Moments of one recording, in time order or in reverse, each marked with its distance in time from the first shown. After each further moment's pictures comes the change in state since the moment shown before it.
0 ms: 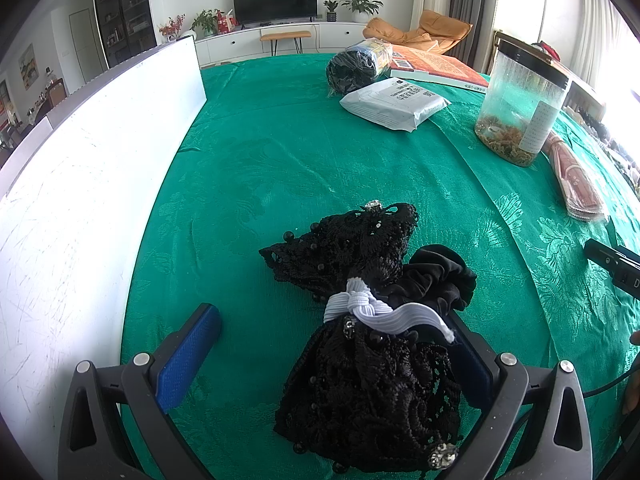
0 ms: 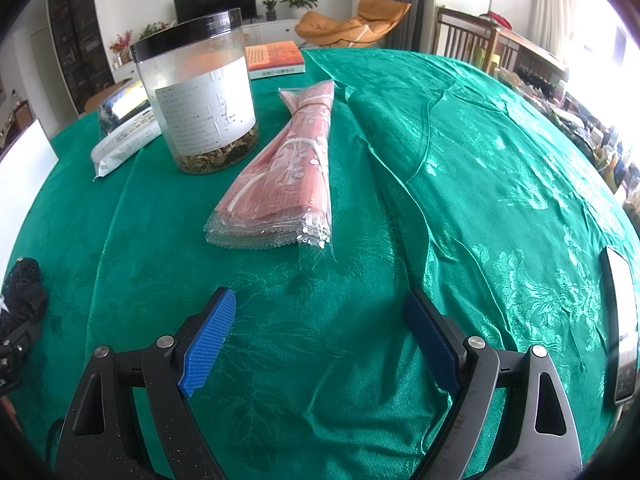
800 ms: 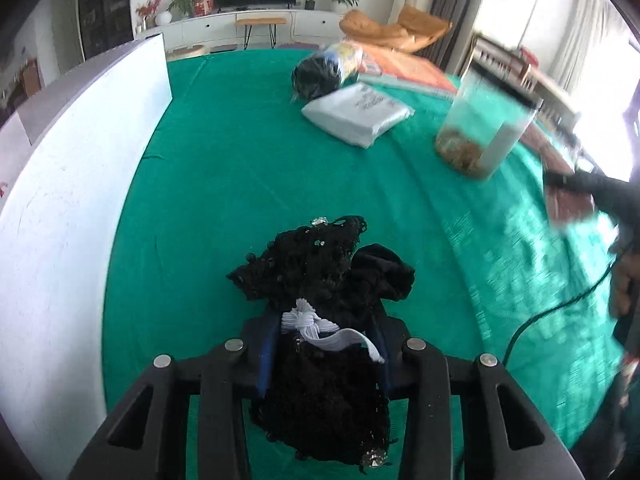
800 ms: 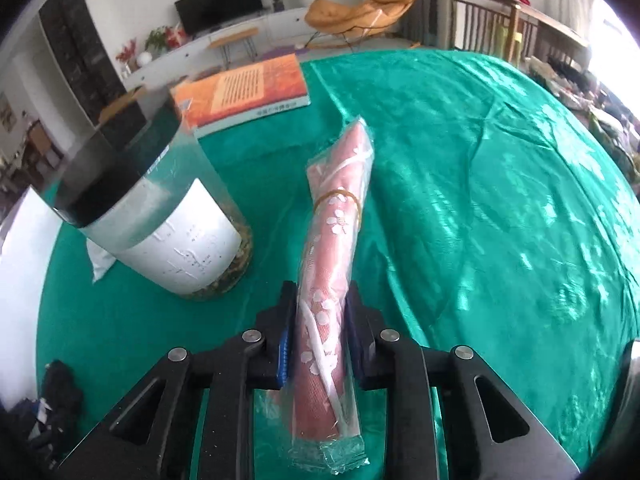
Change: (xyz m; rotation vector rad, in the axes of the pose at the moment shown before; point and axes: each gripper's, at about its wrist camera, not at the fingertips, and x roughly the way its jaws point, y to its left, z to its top) left arm -0.019 -0.001 0.021 -0.054 0.043 -0.188; right arm 0.031 -0.018 0.096 0.067 0.047 0.121
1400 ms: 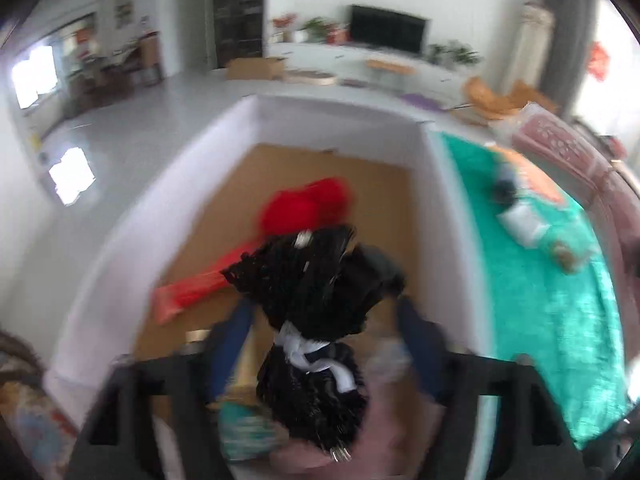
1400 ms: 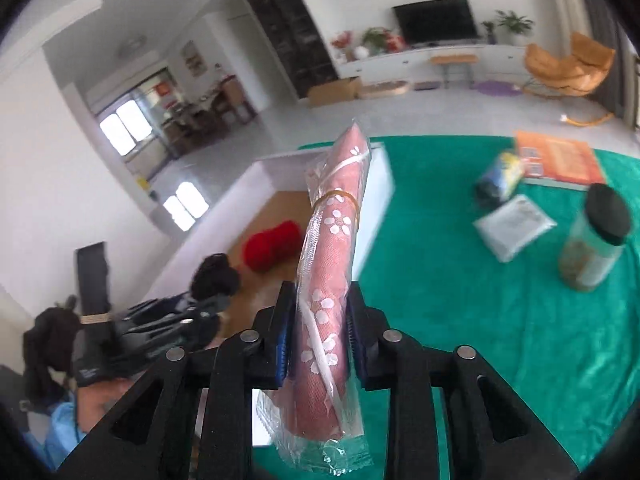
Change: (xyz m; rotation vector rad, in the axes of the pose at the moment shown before) left arm -0.179 0.195 -0.029 -0.271 -0.131 0.380; right arm -0.175 0.291 -0.075 -0.375 -0.004 0.686
